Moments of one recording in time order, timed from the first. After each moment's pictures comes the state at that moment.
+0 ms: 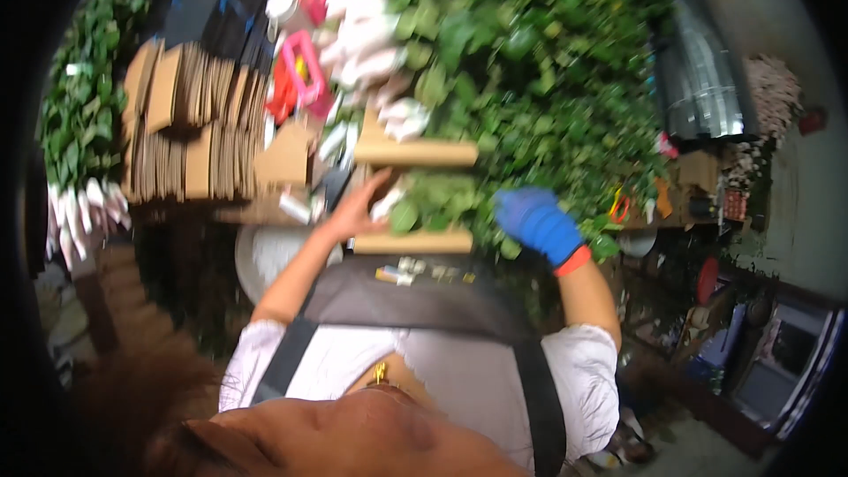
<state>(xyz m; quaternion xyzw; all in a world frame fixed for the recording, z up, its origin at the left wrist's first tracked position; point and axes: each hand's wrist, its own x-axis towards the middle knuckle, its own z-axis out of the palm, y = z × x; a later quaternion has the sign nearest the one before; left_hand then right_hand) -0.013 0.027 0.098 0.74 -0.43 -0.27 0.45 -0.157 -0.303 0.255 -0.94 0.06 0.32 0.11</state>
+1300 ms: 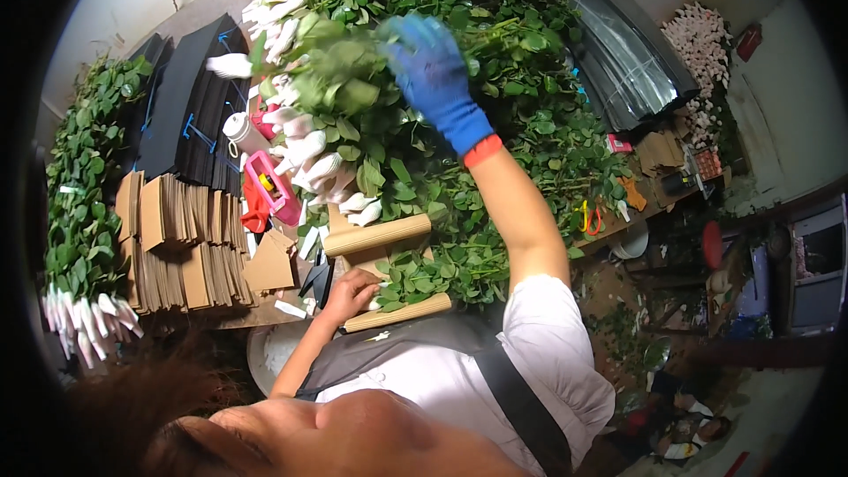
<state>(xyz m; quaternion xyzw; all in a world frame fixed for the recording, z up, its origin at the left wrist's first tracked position) -0.019 0.014 0.102 0.75 -0.43 -0.22 0.46 0.064 -0.347 0.364 -0.89 -0.08 -0.46 -0.04</state>
